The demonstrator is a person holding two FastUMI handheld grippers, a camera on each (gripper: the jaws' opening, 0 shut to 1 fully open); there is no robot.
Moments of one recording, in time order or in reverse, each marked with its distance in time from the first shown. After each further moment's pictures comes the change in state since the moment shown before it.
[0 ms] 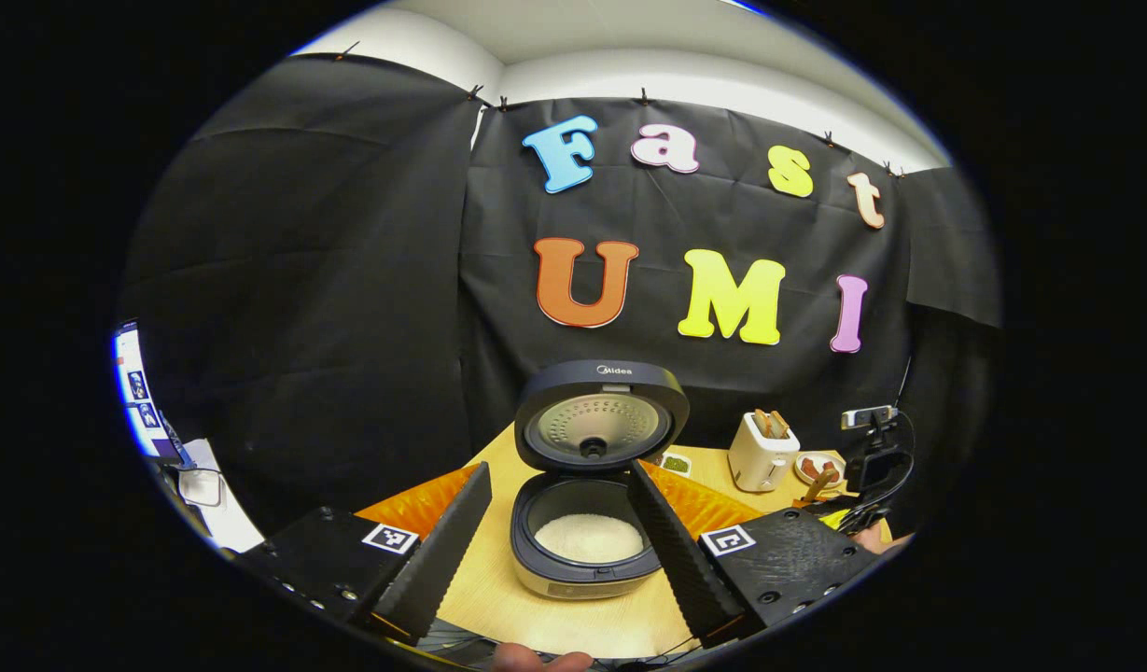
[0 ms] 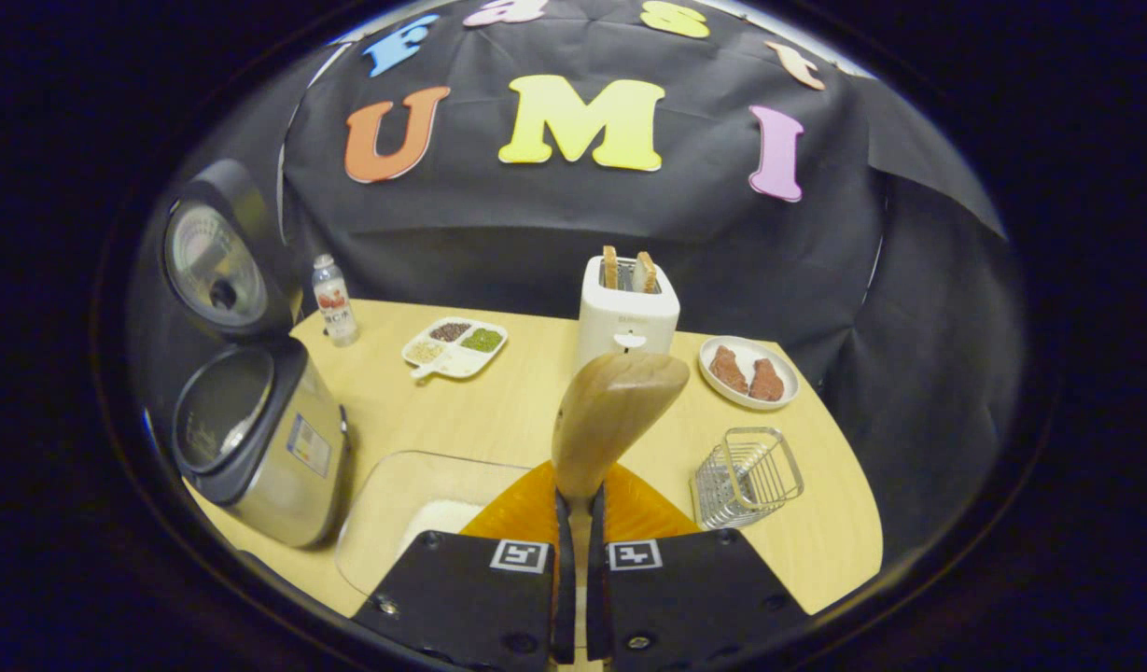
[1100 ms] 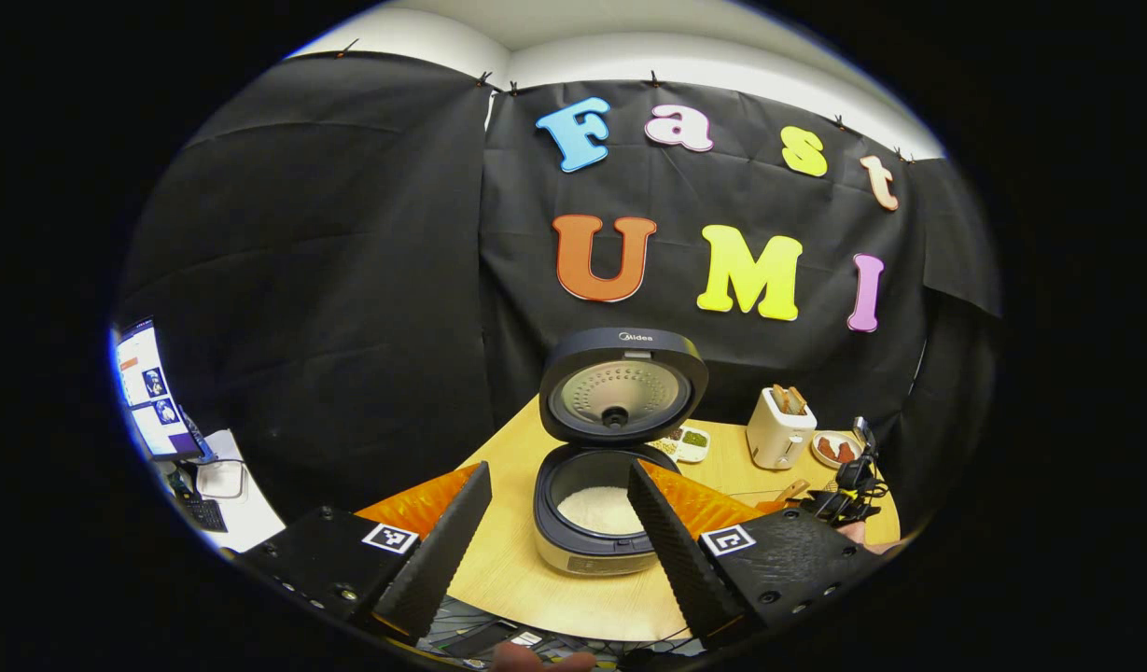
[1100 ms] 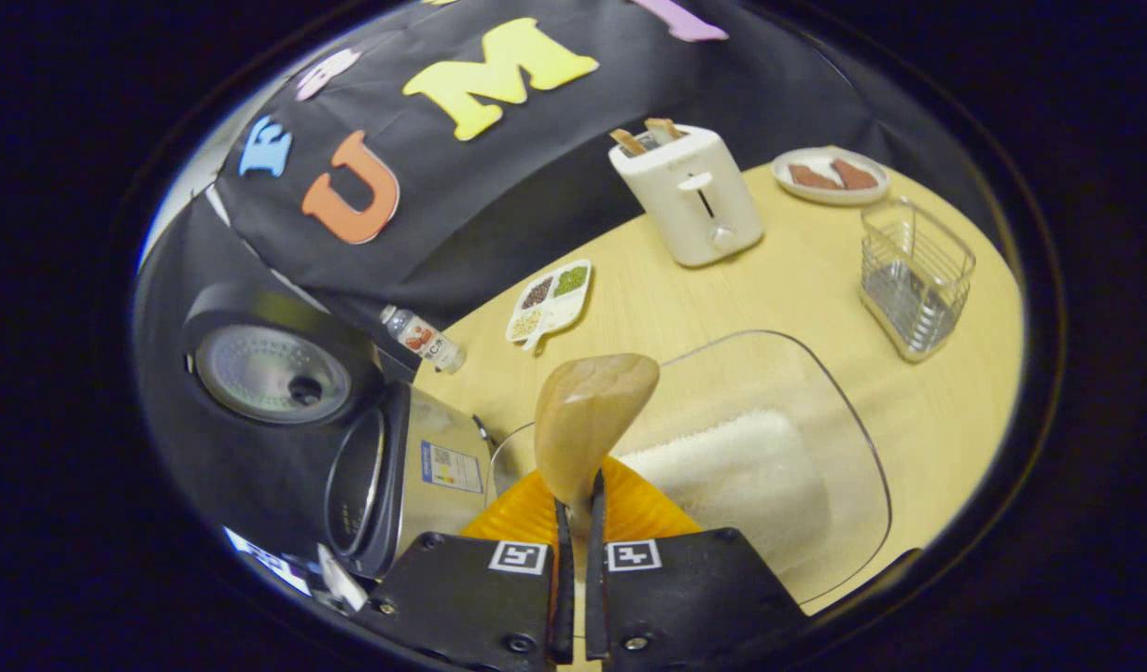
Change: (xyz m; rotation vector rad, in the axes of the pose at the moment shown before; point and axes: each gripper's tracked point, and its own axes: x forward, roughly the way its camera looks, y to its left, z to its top) left arm -0.018 0.006 -0.022 0.012 0.076 0.056; right arm -0.007 0.101 -0.039 0.700 0.266 0.477
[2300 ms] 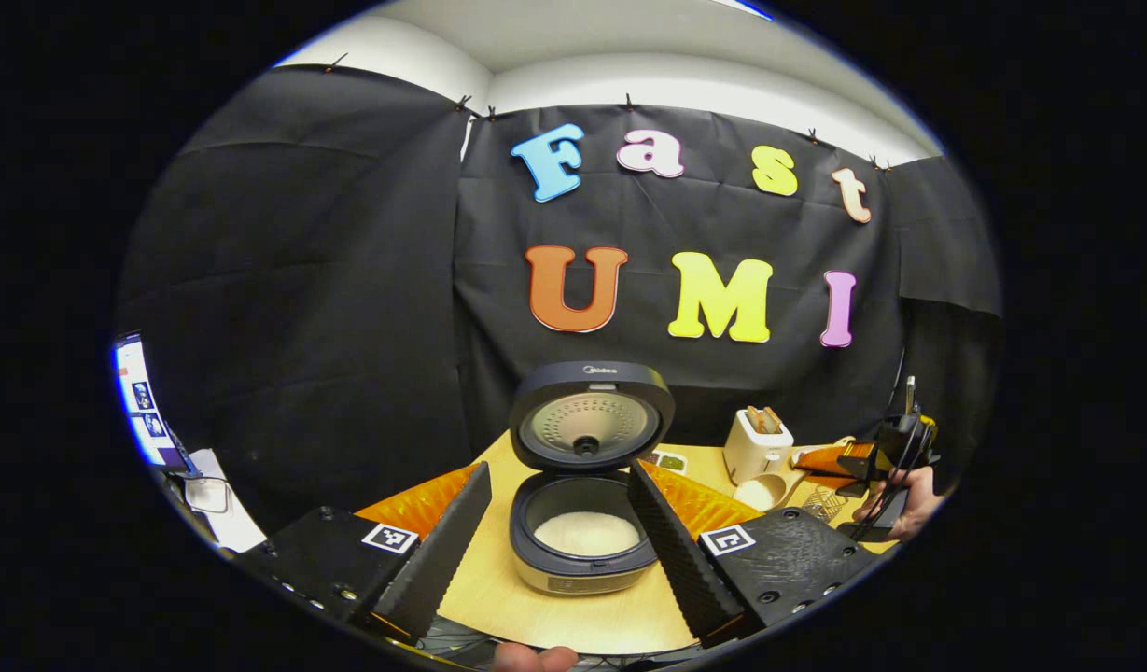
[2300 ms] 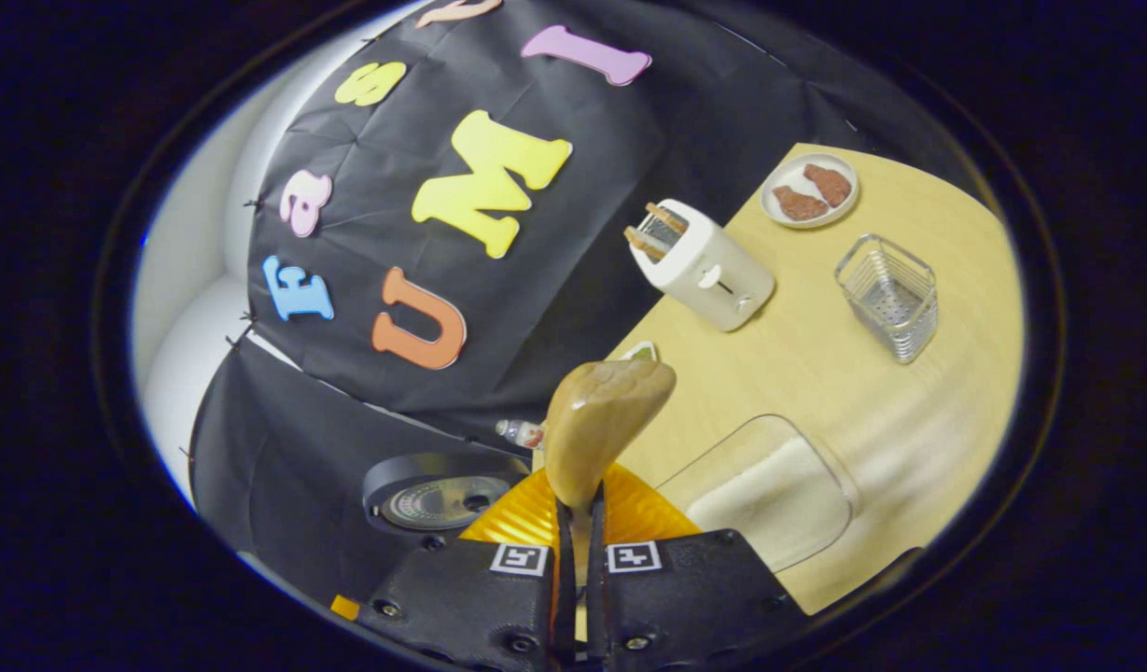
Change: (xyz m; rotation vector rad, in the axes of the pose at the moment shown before) left arm -0.008 -0.004 0.022 0.011 -0.118 -0.052; right arm -0.107 0.110 0.088 0.223 -0.151 0.250
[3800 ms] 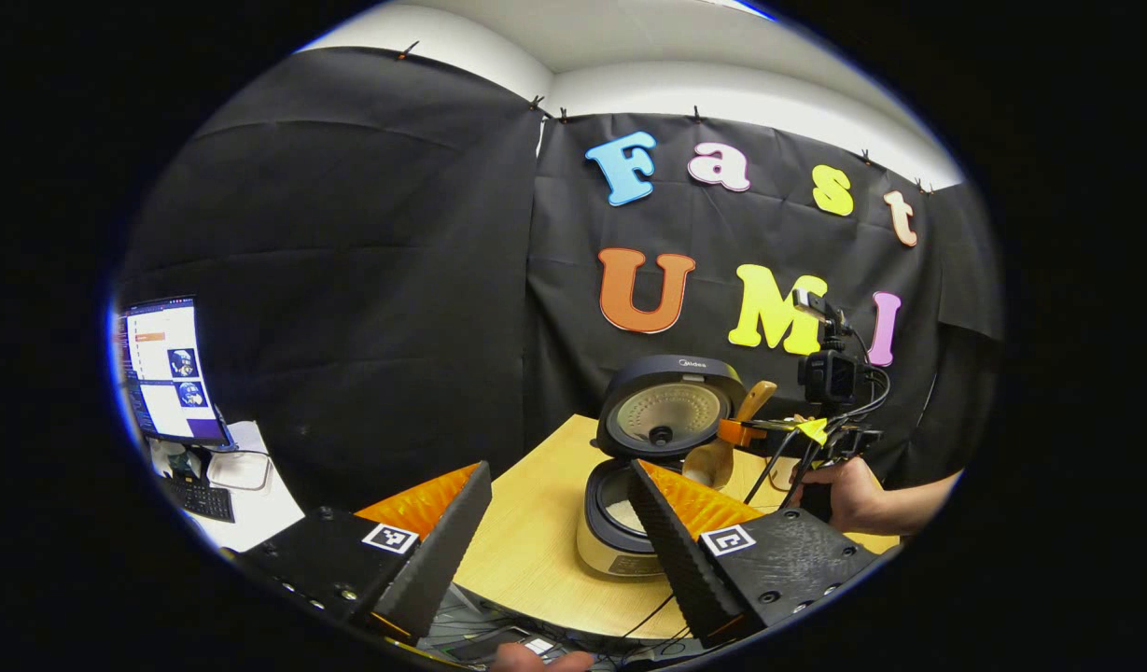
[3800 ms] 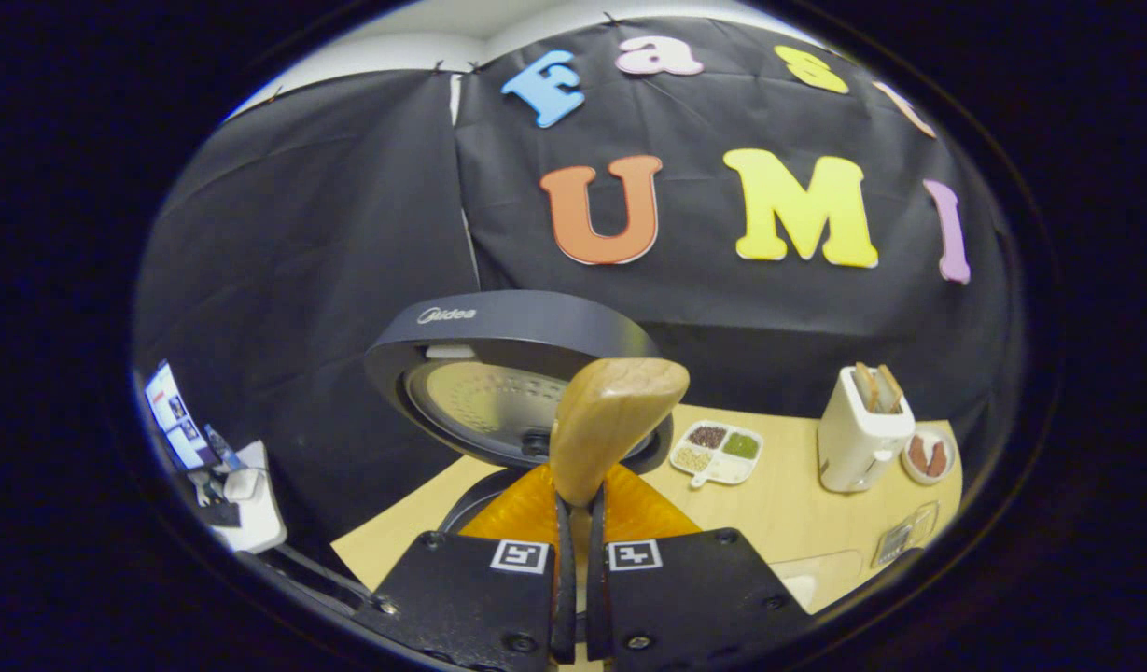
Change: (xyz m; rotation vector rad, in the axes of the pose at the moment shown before) left arm -0.043 0.075 -0.010 -0.079 0.010 0.129; right arm 0.109 0.130 -0.134 -1.082 0.000 -0.047
